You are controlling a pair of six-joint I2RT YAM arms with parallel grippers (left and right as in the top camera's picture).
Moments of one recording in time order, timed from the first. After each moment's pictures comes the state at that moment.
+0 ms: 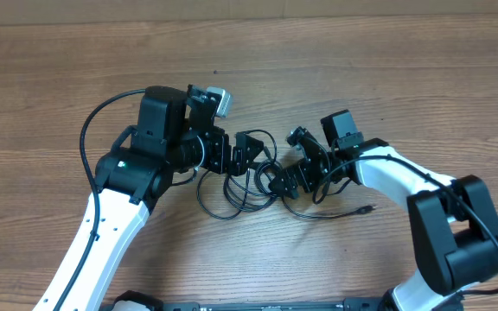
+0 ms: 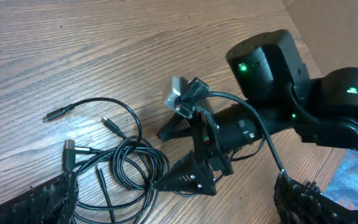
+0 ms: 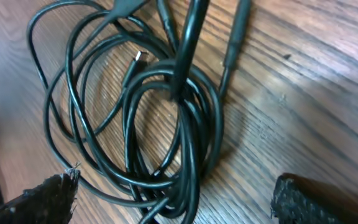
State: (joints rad) left arm -0.33 1.28 1.13 -0.64 0.53 -0.21; right arm 0.32 1.79 0.92 -0.37 -0.66 -0.16
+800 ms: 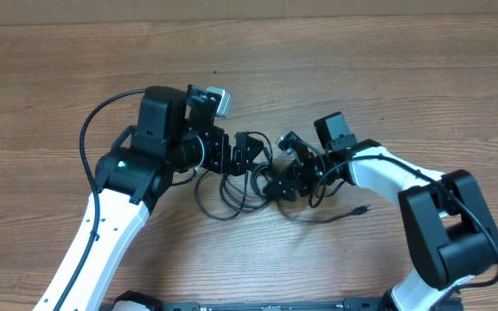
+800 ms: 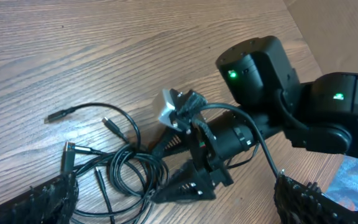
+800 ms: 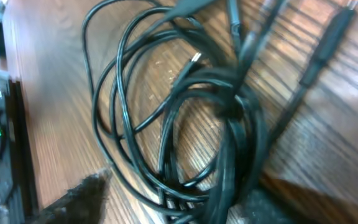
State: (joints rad) left arm -0.33 1.28 1.13 -0.64 0.52 -0.21; right arm 0.35 1.83 0.92 -0.34 -0.80 -0.22
